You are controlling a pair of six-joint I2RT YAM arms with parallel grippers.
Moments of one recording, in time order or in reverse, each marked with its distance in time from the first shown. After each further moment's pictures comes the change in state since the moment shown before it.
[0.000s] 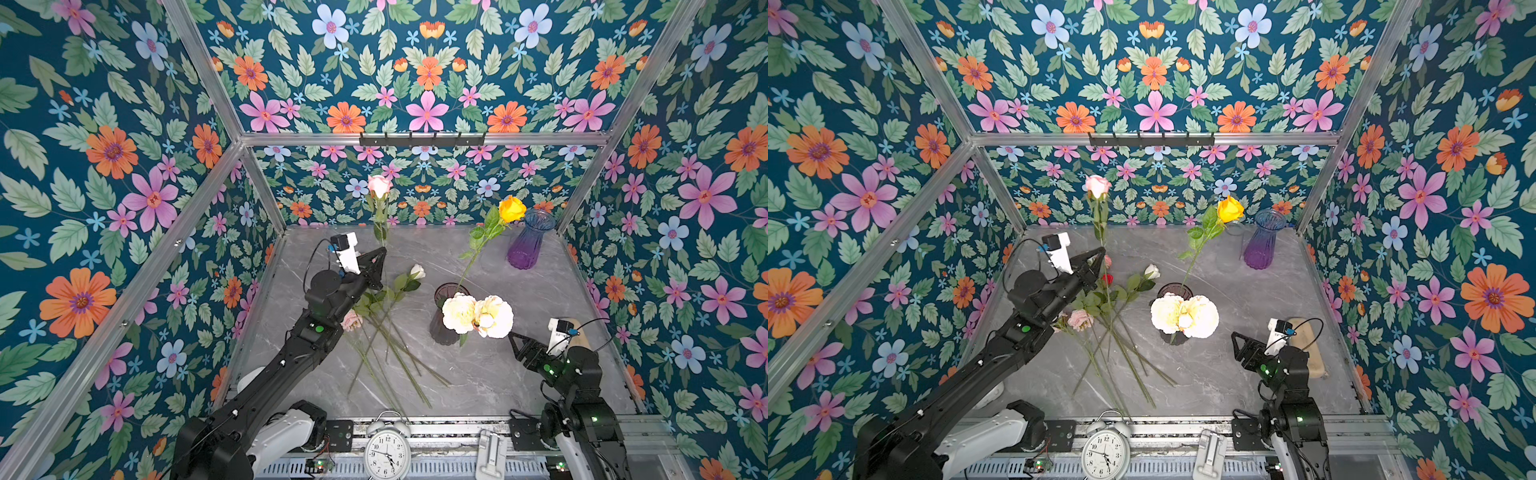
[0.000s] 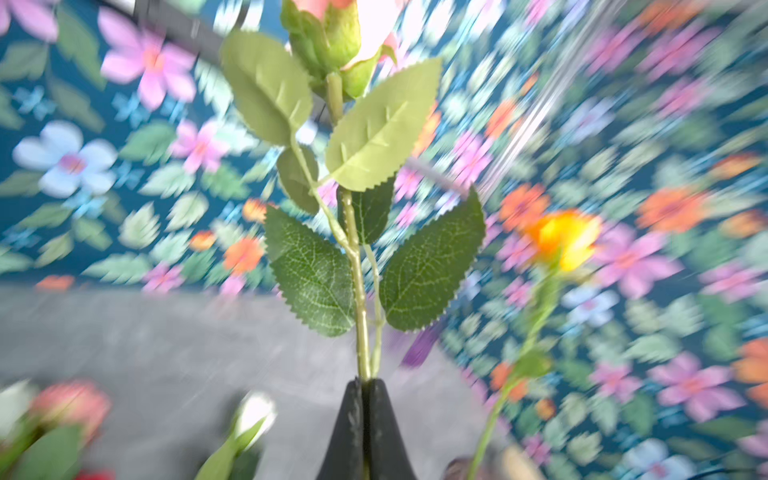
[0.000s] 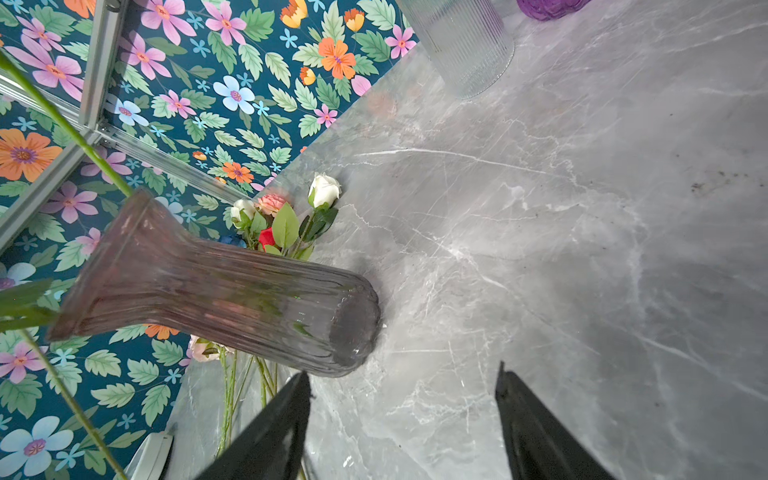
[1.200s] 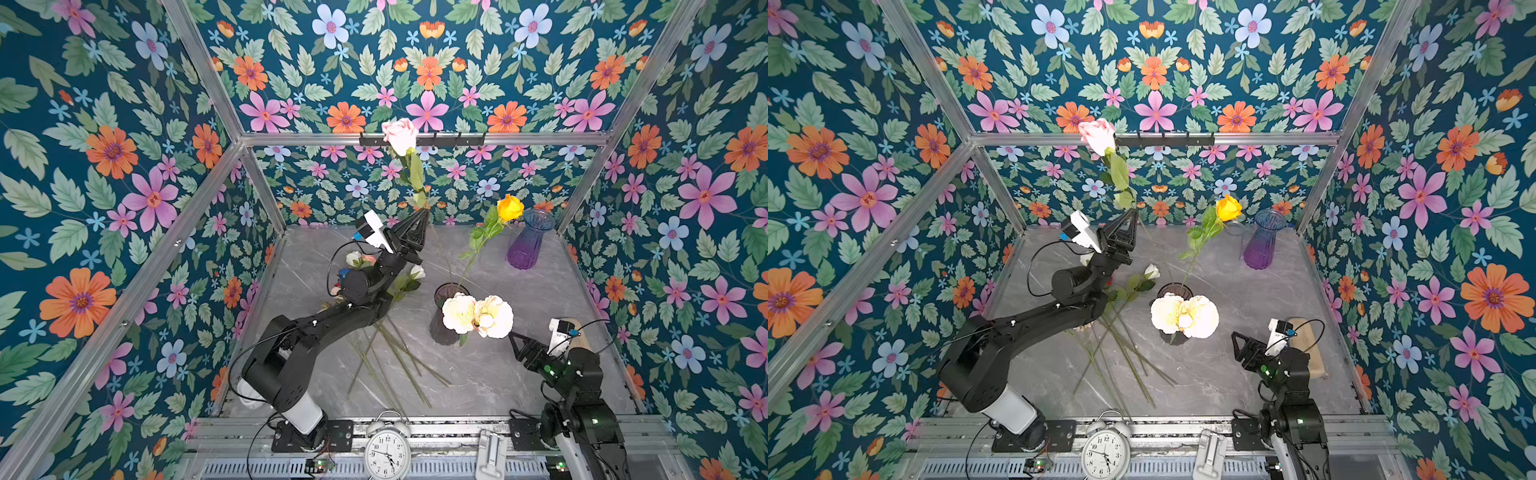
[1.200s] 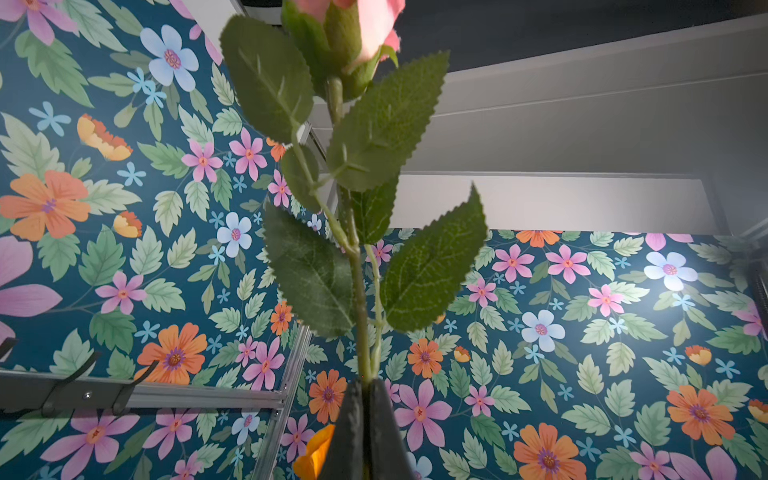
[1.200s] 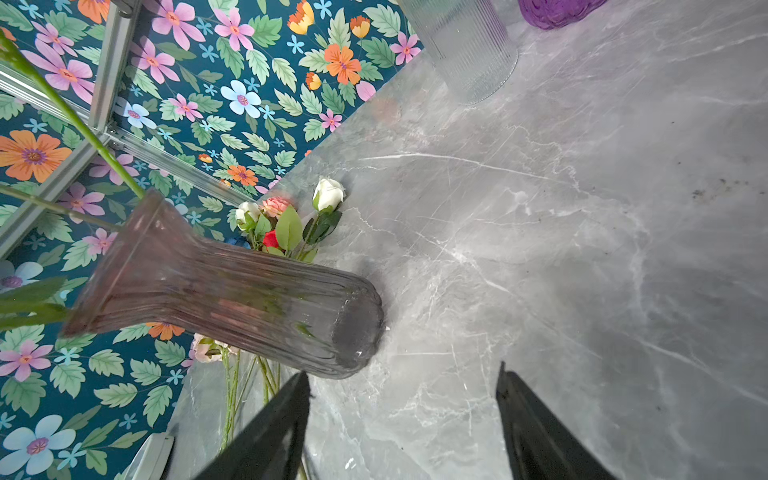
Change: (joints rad) left arm -0.196 0.606 0.332 0.988 0.072 -0.050; right arm 0.000 -0.035 0.000 -0.008 0.000 0.000
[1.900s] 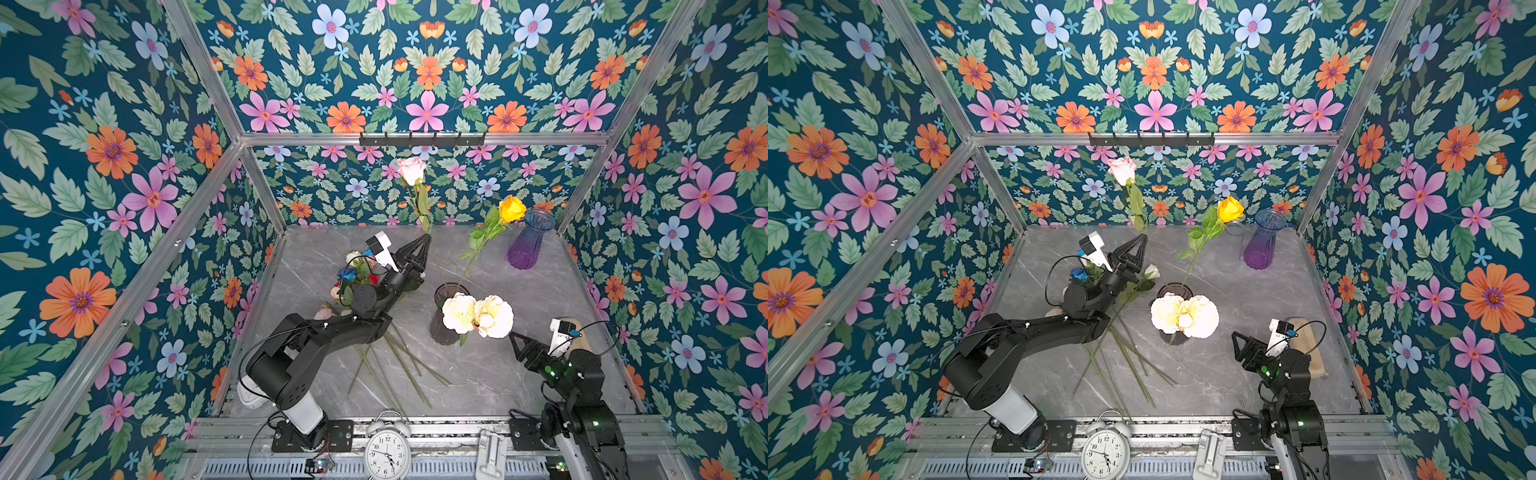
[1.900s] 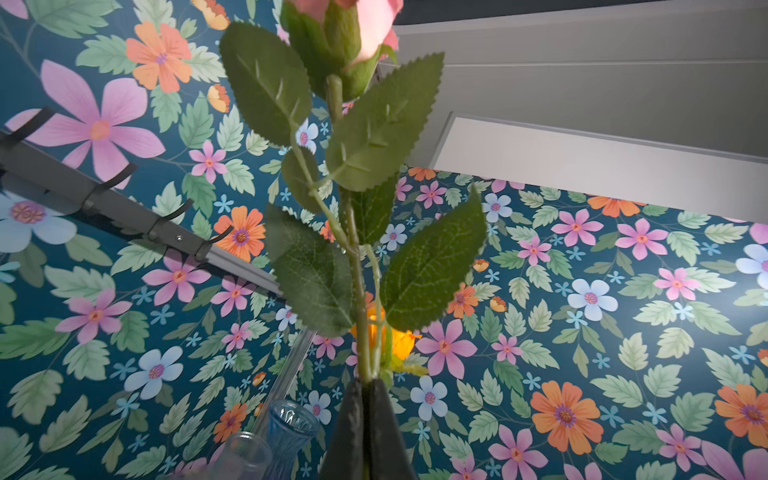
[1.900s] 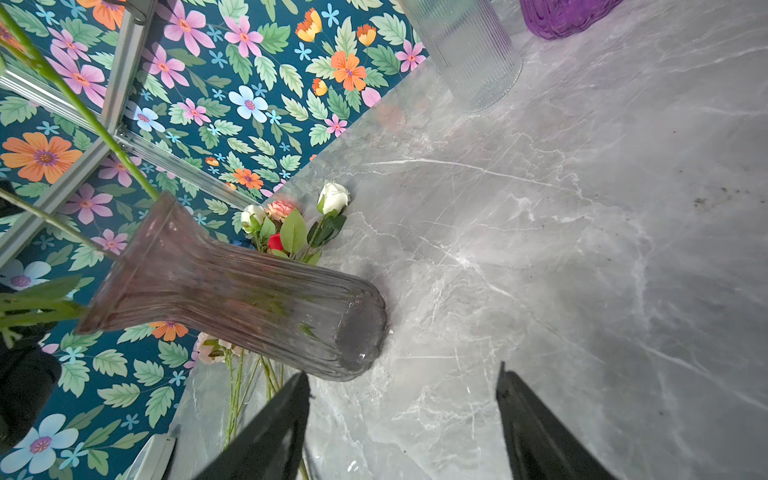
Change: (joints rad) left arm -0.027 0.000 -0.255 0.000 -0.095 -0.046; right arm 0.000 -0.024 0.000 -0.005 0.000 0.000
